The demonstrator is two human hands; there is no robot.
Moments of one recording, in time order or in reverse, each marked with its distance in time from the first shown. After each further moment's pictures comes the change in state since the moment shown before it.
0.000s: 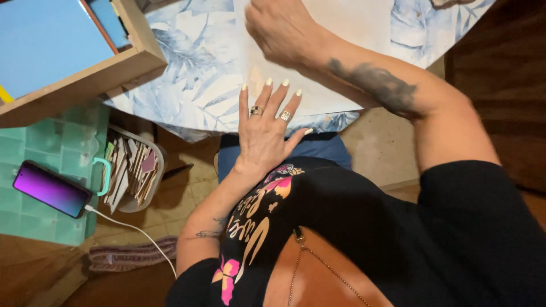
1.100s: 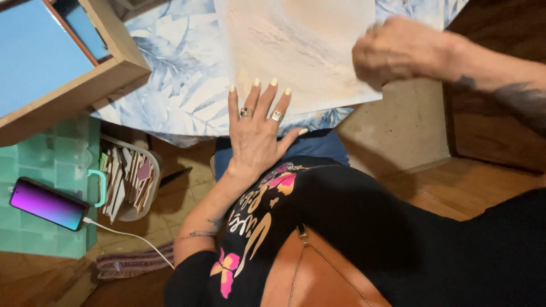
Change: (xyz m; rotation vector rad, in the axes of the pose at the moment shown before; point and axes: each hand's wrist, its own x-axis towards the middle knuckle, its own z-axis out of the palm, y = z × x) left_hand 0.004 0.001 -0.001 -0.012 -0.014 0.030; right_hand -0.112 0.057 -0.106 0.084 -1.089 -0.391
